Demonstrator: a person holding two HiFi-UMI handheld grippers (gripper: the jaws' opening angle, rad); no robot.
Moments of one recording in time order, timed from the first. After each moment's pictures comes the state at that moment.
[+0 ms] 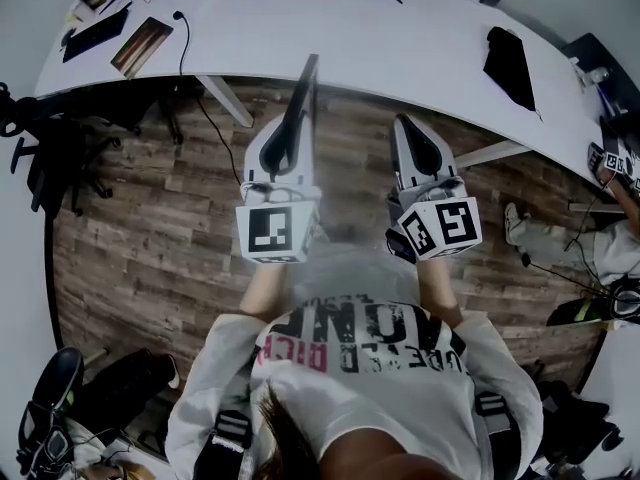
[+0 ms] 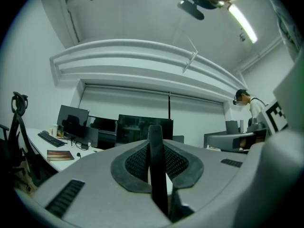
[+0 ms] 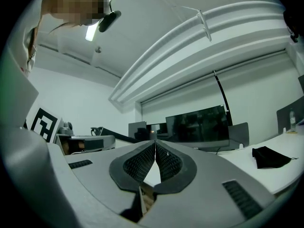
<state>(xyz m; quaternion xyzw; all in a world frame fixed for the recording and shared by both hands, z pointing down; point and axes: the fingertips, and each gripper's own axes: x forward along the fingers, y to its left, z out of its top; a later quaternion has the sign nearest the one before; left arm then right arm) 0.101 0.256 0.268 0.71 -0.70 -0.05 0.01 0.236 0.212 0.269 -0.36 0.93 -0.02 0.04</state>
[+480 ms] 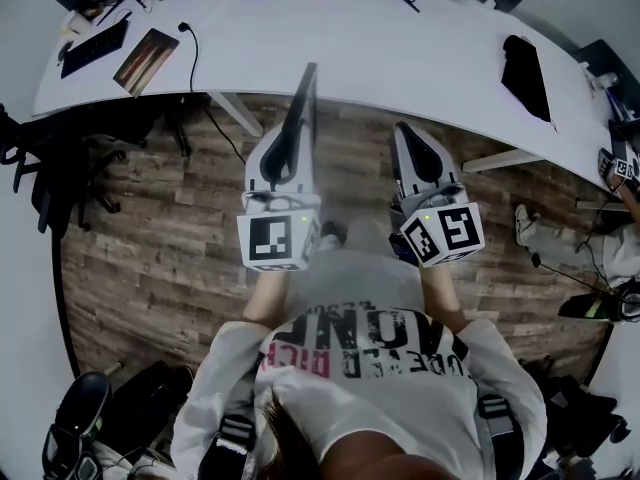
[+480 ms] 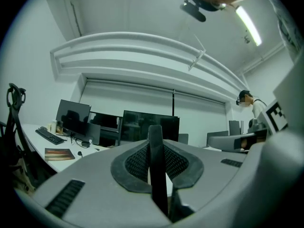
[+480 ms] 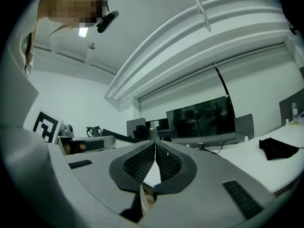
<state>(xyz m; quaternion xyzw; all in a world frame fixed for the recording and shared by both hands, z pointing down) 0.025 0.223 0.282 0.72 -0.69 -0.05 0.03 0.164 0.182 0.285 -0.37 0.93 -0.05 0.02</state>
